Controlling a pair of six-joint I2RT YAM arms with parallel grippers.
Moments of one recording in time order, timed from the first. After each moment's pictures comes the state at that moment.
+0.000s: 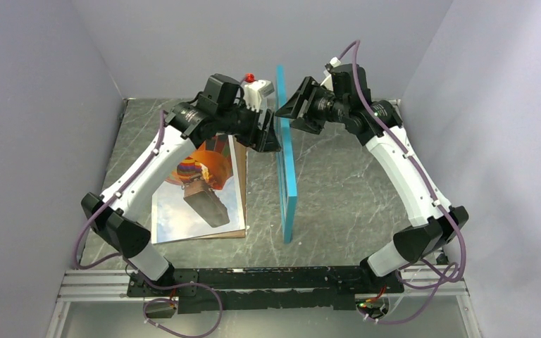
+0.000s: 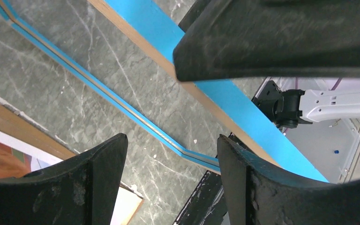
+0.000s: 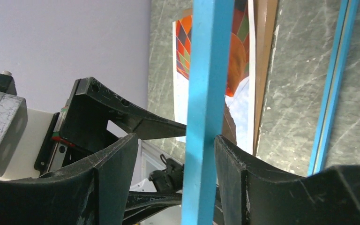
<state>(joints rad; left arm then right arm) -0.61 1.60 1.80 -0.83 0.47 -0.21 0.46 1.52 1.78 -0.78 -0.33 0.89</state>
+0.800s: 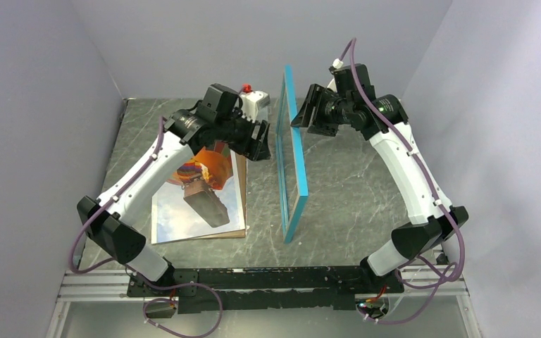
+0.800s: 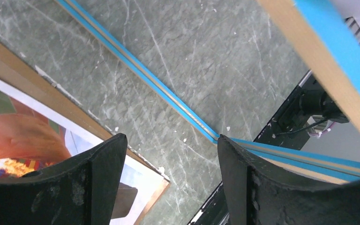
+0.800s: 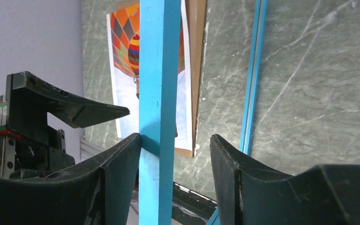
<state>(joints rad) -0.62 1.56 1.71 -0.86 0.35 -0.12 0.44 1.55 1.88 -1.03 -0.19 0.66</state>
